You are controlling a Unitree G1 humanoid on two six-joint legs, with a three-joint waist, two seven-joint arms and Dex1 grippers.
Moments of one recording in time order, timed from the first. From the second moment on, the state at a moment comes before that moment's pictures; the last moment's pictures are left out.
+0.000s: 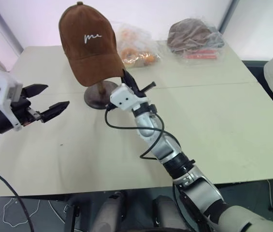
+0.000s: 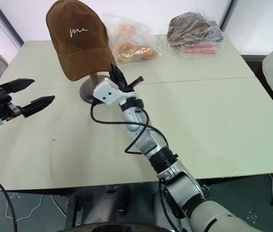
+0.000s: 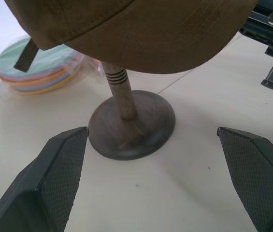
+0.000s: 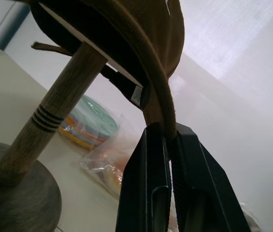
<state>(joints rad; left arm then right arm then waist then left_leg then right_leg) -0.15 0.96 0.55 -0.41 -0.71 0.76 -0.73 -0.68 0.07 0.42 0.30 -0.62 -0.02 -0.29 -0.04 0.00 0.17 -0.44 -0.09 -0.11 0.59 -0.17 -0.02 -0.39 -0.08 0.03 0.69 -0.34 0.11</state>
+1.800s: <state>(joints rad) -0.20 1.12 0.51 -0.22 -0.70 0.70 -1.11 -0.83 -0.61 -0.06 -0.21 0.52 0.78 1.05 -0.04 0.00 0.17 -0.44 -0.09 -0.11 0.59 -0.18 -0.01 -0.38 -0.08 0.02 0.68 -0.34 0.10</state>
